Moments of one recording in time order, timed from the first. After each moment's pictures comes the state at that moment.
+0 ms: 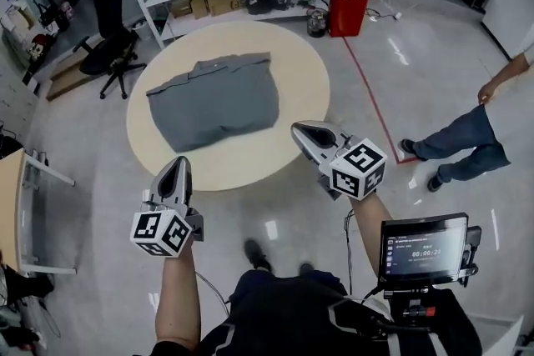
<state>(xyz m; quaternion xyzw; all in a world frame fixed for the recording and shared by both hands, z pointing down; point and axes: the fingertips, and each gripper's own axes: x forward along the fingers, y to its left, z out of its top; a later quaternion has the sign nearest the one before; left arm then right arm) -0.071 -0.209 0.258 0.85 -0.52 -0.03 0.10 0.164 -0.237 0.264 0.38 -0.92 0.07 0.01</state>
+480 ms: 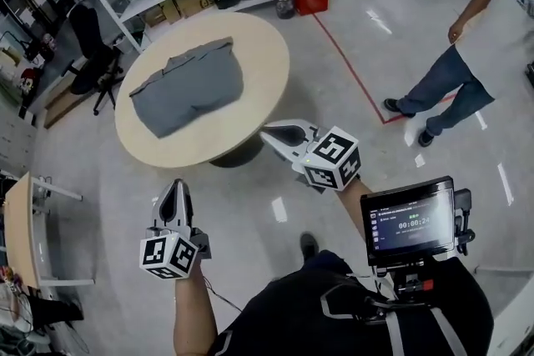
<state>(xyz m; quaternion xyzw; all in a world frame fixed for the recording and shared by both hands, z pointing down) -0.009 -0.057 0.258 0.84 -0.53 0.01 0.11 0.187 -0.101 0.259 0.34 -0.94 0.08 0.02</state>
